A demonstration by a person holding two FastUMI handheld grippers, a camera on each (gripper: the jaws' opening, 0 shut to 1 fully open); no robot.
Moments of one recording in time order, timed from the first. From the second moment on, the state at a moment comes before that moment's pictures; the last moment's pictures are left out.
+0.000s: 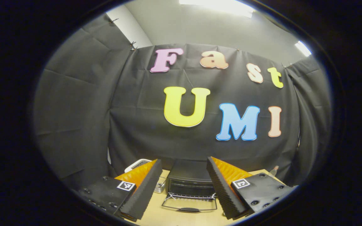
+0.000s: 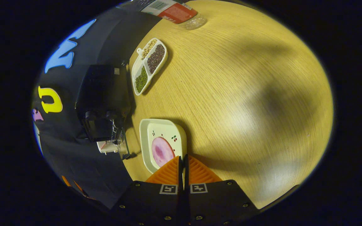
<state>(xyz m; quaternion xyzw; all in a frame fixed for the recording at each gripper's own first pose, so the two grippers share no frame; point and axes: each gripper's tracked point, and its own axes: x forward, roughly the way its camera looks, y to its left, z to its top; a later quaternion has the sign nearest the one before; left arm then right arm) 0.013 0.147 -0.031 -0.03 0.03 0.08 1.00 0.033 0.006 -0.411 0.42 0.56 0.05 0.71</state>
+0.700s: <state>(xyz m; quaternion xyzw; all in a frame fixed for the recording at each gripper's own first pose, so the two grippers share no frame) 0.024 0.134 -0.016 -0.03 0.00 0.03 1.00 0.018 0.040 -0.368 0.49 0.47 0.03 0.73</state>
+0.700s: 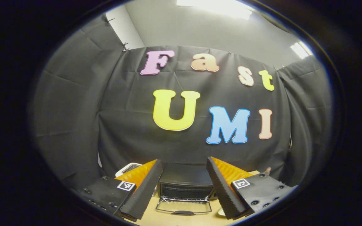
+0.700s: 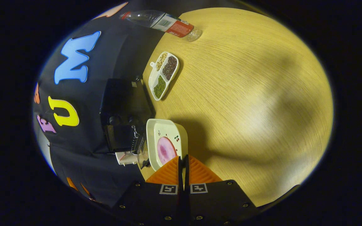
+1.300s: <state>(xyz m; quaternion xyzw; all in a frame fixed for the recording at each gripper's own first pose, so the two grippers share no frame) 0.019 0.180 -0.019 -0.04 0.00 0.02 1.00 0.021 0.149 -0.309 0.54 0.42 0.00 0.73</state>
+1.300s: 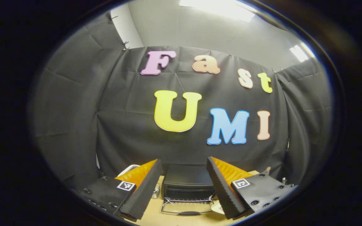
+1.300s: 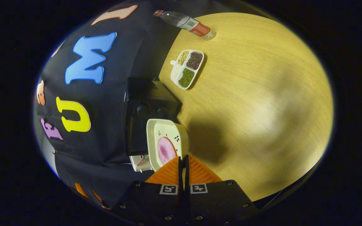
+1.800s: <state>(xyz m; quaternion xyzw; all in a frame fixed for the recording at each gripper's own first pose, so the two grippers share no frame) 0.001 0.252 -0.018 -0.04 0.00 0.07 1.00 0.070 0.243 -0.317 0.59 0.40 -0.05 0.70</state>
